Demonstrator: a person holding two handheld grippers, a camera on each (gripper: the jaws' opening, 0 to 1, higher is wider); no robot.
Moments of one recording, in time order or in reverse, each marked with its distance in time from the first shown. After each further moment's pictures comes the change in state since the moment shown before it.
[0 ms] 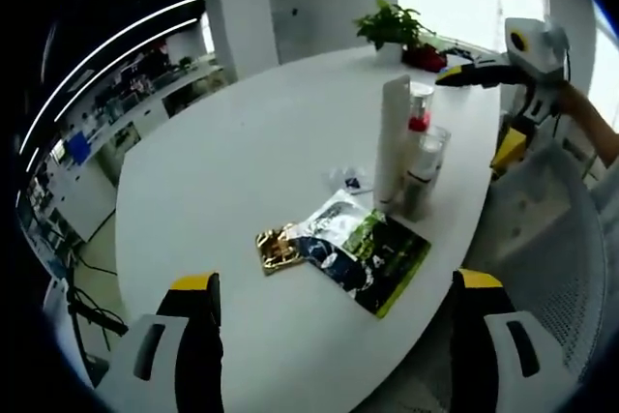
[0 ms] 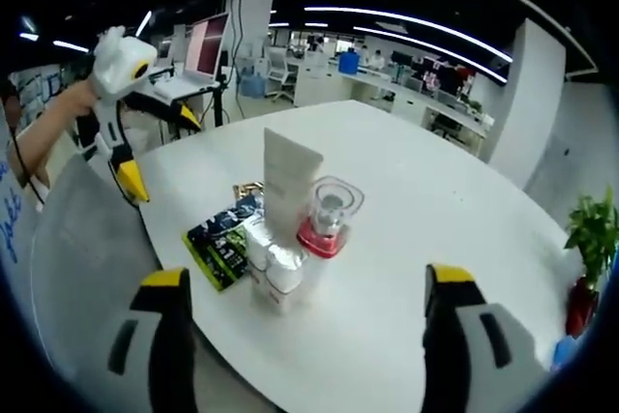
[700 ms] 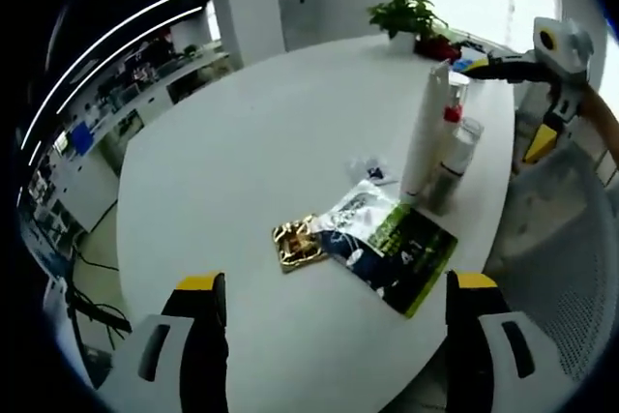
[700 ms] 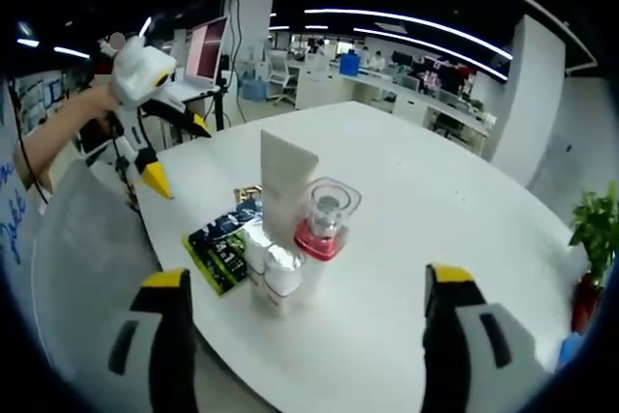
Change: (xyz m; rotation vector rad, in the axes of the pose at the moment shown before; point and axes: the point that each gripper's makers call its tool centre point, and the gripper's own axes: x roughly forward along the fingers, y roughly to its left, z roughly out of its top) left arm 0.022 0.030 -0.003 -0.016 0.052 0.019; right arm 0.003 -0.004 0.002 0.022 -0.025 0.010
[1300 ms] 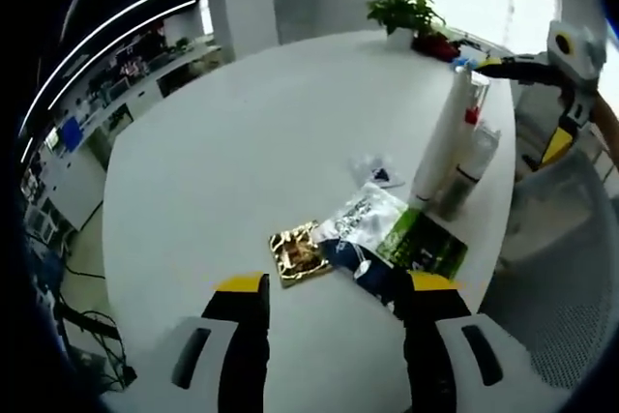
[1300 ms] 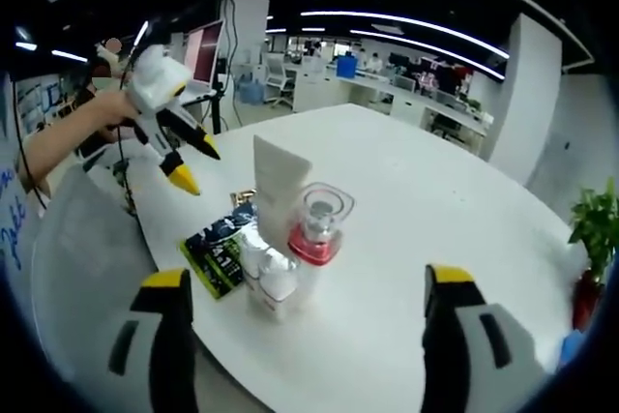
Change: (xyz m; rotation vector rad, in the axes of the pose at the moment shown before) left arm 0.026 0.002 0.006 -0.015 0.028 -0.060; right arm 0.002 -0.005 0.002 0.009 -0.003 -0.007
